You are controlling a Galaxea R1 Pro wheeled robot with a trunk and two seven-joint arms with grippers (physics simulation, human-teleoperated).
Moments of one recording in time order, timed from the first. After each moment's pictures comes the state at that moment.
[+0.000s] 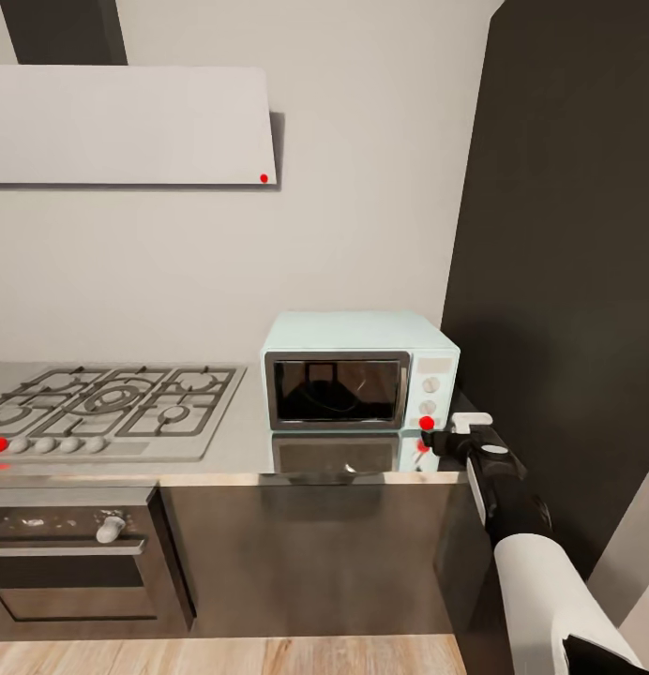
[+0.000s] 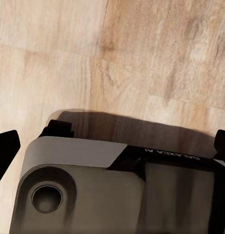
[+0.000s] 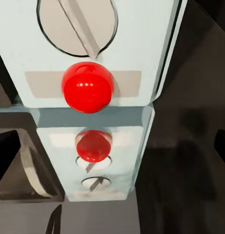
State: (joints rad) left arm -0.24 -0.03 -0.44 0.00 0.68 -0.05 -0.05; right arm -0.77 0.05 -0.37 -0.85 0.39 0.37 0.23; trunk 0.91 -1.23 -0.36
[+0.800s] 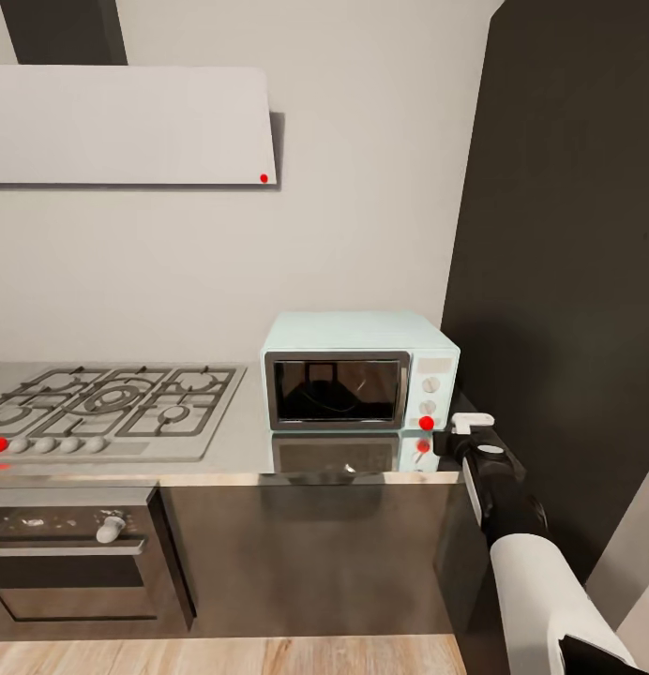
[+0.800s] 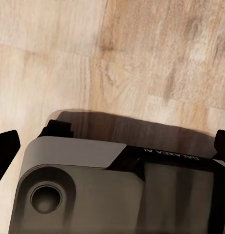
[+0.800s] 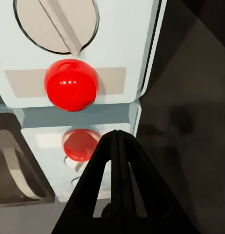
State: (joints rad) left arm -0.24 -0.03 -0.44 0.00 0.68 -0.05 -0.05; right arm -0.77 0.06 -0.36 -0.85 0.39 0.38 0.16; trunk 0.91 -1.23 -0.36
